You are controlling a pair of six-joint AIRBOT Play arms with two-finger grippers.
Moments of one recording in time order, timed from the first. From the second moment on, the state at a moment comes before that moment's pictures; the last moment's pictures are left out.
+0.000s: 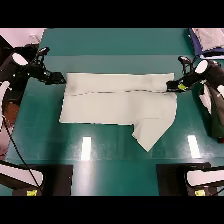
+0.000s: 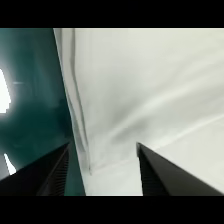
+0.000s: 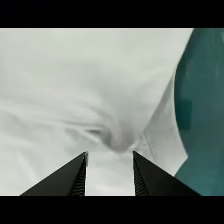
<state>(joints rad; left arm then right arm) 0.11 -1.67 1.51 1.10 -1.09 -1.20 -0.07 -1.57 1.37 -1.41 1.14 1.49</state>
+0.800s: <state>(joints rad) 0.30 -1.35 0.94 1.04 -1.27 -1.14 -0.22 -1.11 1.01 -1.13 1.39 1.32</state>
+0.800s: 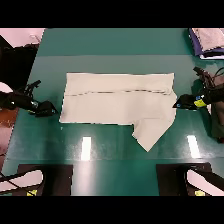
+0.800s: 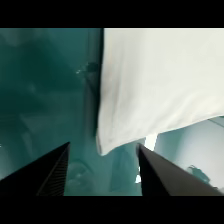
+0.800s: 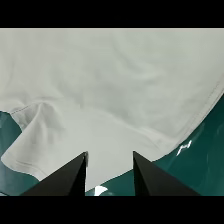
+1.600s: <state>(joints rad) 0.31 -1.33 0.81 0.95 -1.19 -1.13 -0.23 -0.94 0.96 -1.12 1.39 1.32</state>
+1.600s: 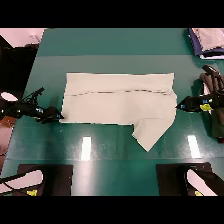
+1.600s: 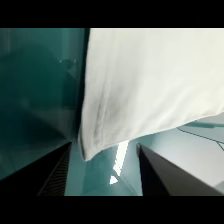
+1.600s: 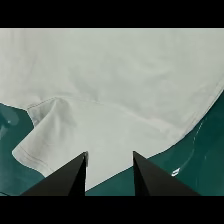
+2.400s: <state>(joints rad) 0.19 -1.33 0.84 0.93 -1.19 -1.10 -0.23 -0.97 0.78 -1.25 1.43 1.42</state>
